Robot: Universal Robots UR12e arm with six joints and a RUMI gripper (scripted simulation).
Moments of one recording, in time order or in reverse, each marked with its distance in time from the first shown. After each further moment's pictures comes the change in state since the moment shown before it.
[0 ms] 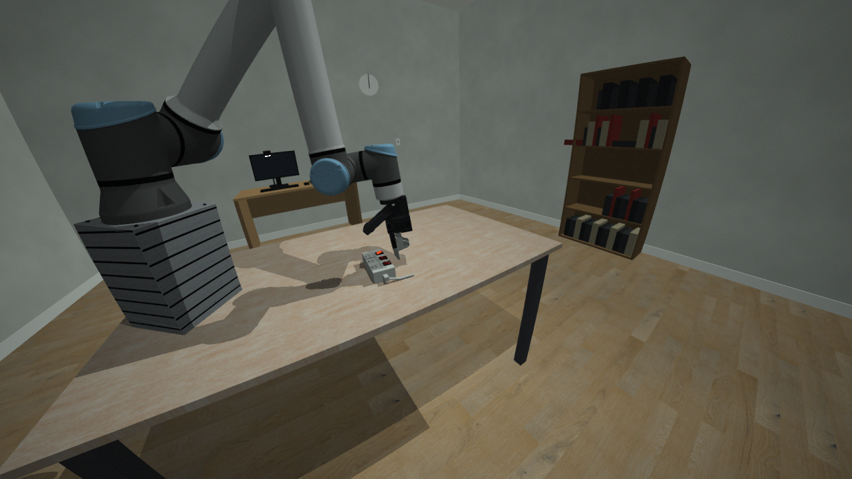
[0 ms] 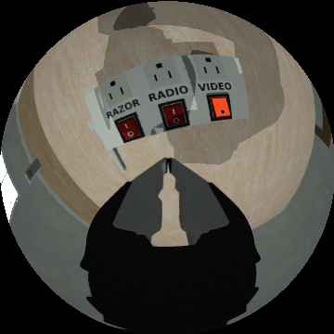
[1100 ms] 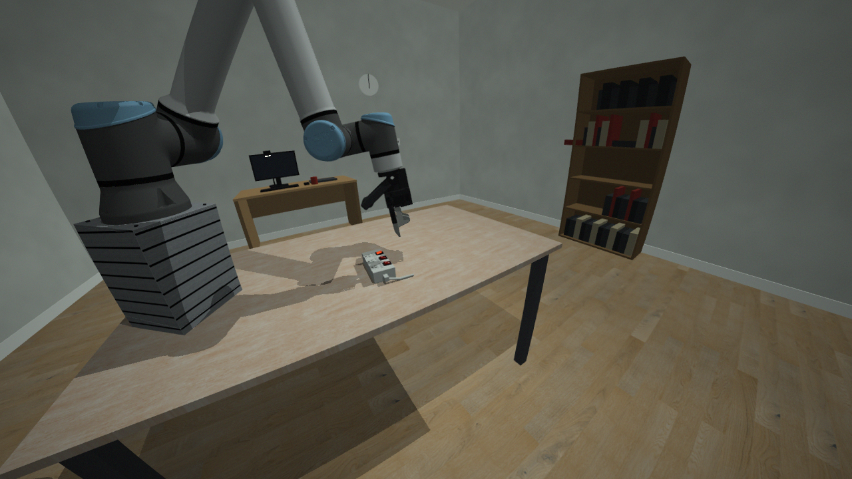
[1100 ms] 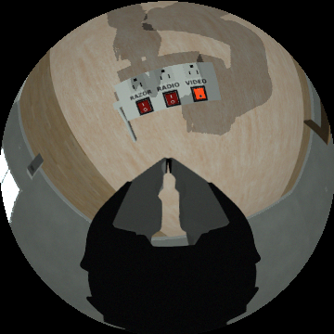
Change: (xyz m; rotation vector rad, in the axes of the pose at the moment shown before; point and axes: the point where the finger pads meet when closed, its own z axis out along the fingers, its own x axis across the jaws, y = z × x) arm -0.001 0.018 -0.086 -0.028 -0.001 0.000
